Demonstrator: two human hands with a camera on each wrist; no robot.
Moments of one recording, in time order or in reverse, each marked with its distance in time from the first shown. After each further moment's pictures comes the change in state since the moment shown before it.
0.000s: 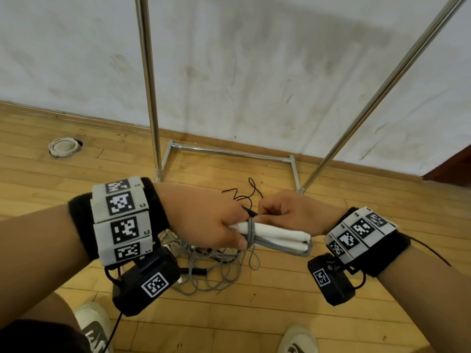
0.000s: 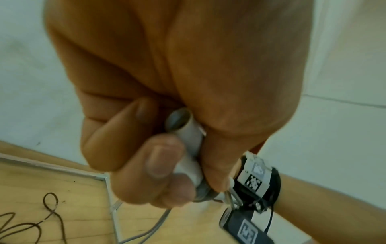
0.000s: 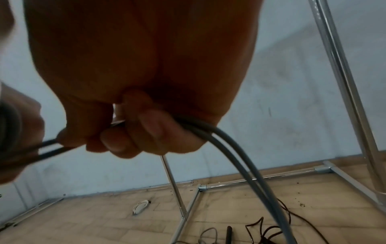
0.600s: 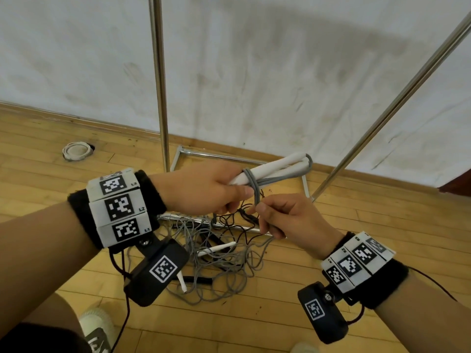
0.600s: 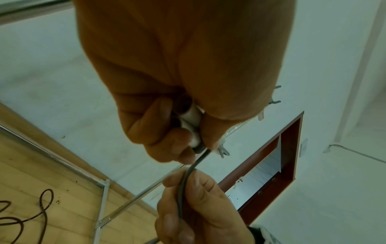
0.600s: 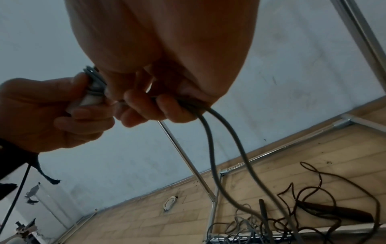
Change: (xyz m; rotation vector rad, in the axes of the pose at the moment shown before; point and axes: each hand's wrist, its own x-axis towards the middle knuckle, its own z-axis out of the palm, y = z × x) left_hand 0.001 -0.032 -0.022 -0.323 0.516 -0.043; right_hand 0.011 -0.009 0.023 0.602 0.397 -0.091
